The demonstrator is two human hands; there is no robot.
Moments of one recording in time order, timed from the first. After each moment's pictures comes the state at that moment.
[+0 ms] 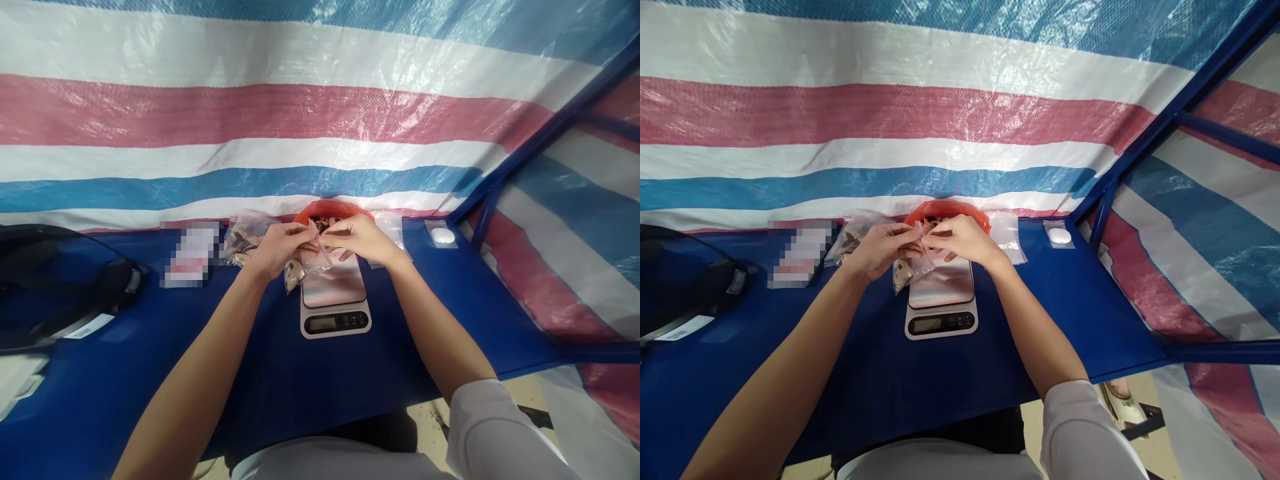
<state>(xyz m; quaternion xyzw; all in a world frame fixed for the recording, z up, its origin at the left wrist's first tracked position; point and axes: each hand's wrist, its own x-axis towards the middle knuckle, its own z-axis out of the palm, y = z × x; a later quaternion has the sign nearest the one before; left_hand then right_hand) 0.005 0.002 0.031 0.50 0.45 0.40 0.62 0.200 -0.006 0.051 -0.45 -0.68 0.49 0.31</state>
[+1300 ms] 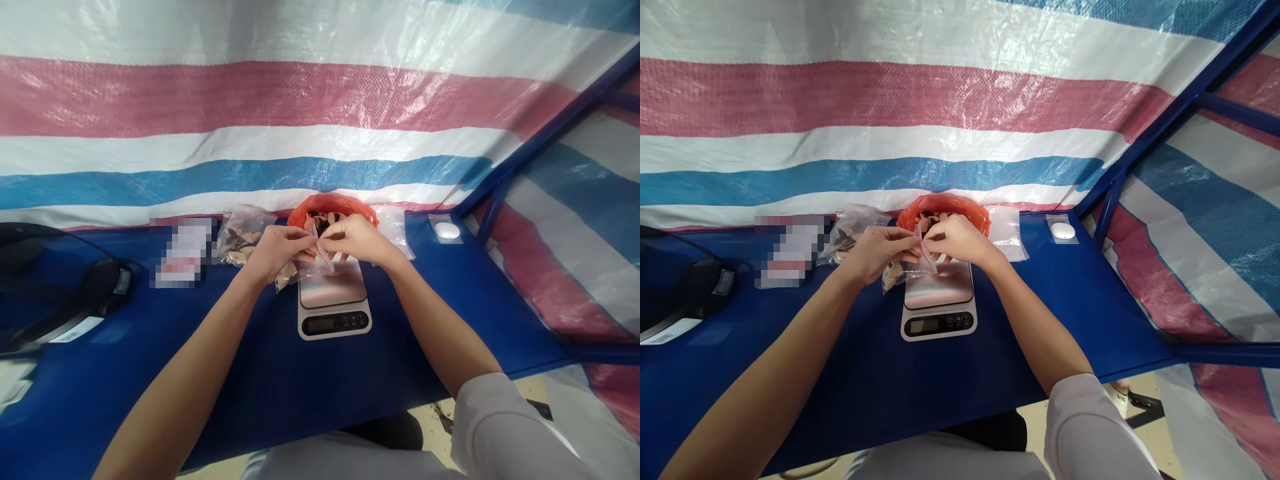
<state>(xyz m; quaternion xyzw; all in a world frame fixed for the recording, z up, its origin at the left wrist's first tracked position) 0.007 -0.001 0.023 0.52 0.47 0.39 0.60 0.199 -0.001 0.042 -0.44 -0.74 0.44 0.27</state>
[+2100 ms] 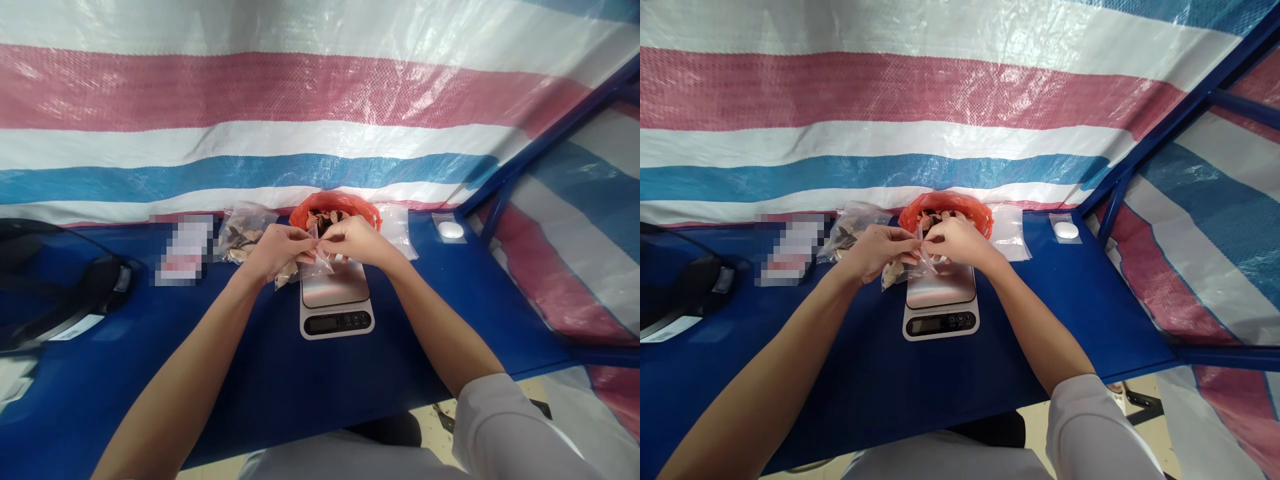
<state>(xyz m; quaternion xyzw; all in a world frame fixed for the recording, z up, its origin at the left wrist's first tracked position) 0.001 0.002 0.021 0.52 0.48 0.36 0.61 0.191 -0.004 0.043 -0.46 -0.78 0.36 0.24</state>
